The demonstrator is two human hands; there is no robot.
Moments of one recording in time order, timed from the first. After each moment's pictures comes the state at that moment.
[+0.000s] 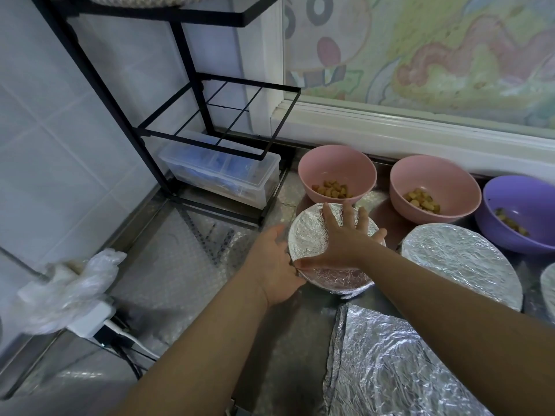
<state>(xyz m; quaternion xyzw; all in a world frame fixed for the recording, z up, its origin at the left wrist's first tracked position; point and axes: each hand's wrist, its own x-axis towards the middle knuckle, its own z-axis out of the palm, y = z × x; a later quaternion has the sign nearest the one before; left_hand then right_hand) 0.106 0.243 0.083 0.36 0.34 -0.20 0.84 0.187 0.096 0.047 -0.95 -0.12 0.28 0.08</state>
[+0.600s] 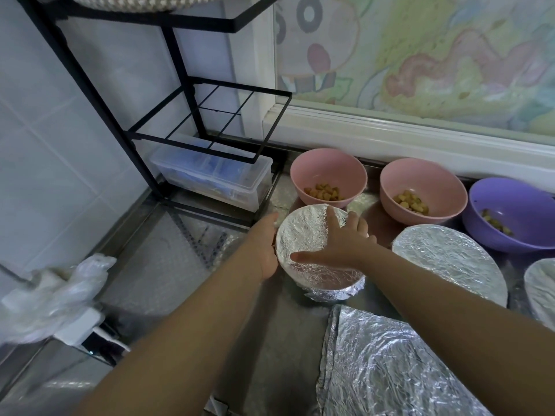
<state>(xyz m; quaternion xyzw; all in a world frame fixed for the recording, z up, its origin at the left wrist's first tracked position) 0.140 0.245 0.087 0.45 0.39 -0.15 0.79 0.178 0.093 0.068 -0.95 -0.06 0.29 0.11</state>
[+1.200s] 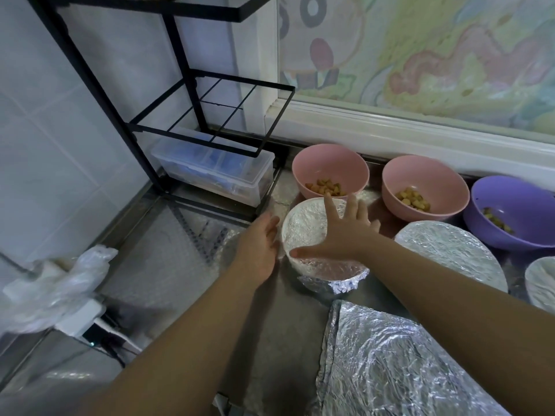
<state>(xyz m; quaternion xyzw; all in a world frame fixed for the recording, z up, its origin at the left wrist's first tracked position) 0.133 0.254 0.049 0.45 0.32 -0.06 0.83 0.184 0.092 0.076 -0.96 -0.11 0.27 0.07</state>
